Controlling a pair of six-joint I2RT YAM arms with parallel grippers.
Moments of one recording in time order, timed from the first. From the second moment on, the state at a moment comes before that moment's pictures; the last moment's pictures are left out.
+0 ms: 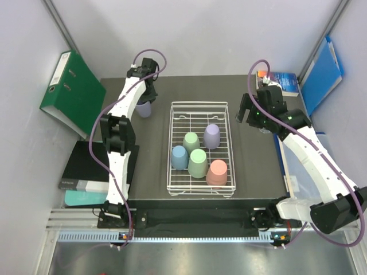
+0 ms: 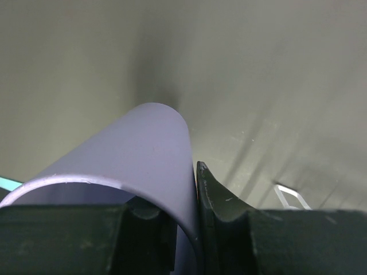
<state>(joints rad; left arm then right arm) -0.21 2.34 2.33 -1.10 -0.29 -0.54 0.40 1.23 1.33 -0.83 0.21 0.54</state>
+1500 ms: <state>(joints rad) -0.24 1.78 1.73 -0.57 -0.21 -0.65 0.53 1.22 1.25 -0.65 0.10 0.49</state>
